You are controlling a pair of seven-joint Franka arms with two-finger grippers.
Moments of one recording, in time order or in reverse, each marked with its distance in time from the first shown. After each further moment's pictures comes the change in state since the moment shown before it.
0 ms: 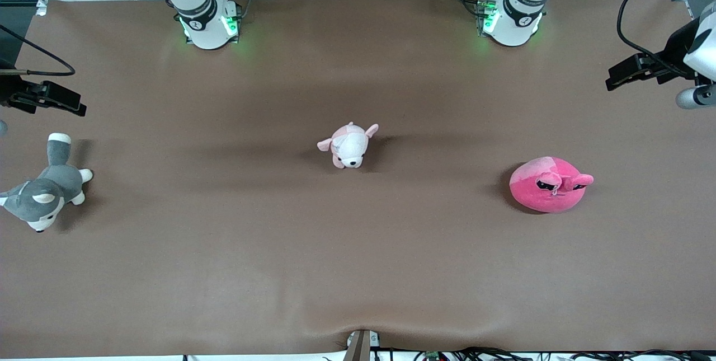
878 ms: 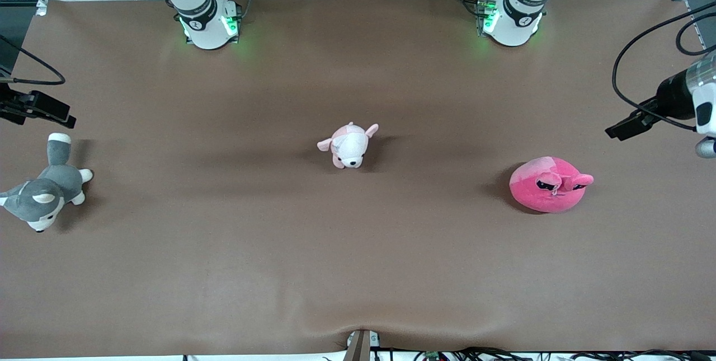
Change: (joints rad) left arm 0.043 0.082 -0.001 -0.102 0.000 0.175 -0.514; right arm -0.018 0.020 0.000 -0.005 0.001 0.075 0.000
